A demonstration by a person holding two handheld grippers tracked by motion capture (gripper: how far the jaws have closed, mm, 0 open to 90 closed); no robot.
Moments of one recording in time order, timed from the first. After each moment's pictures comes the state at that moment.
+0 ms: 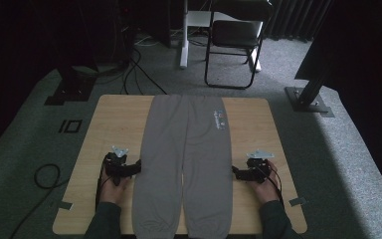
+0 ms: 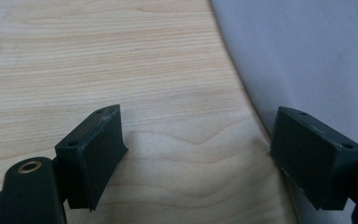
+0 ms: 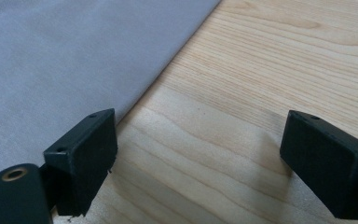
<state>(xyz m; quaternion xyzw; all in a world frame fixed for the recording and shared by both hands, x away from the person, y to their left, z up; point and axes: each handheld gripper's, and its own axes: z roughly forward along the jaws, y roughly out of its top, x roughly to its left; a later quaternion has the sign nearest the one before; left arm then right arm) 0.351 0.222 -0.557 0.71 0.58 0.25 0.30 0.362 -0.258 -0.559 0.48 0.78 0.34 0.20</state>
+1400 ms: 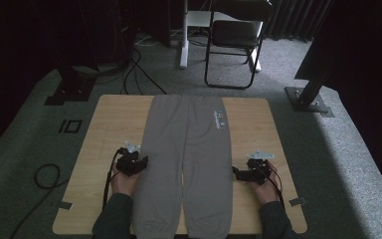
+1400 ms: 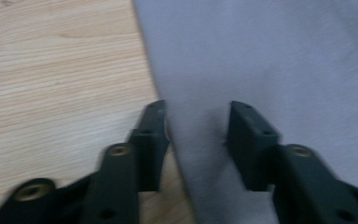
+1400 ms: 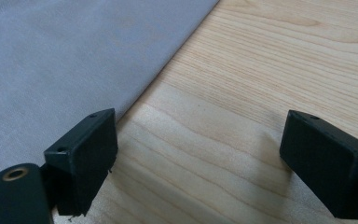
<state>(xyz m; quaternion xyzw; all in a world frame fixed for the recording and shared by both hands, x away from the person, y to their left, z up) 0.366 0.190 -0.548 0.75 0.55 0.21 0.31 0.360 -0.259 -0.559 0.48 0.78 0.33 0.20</state>
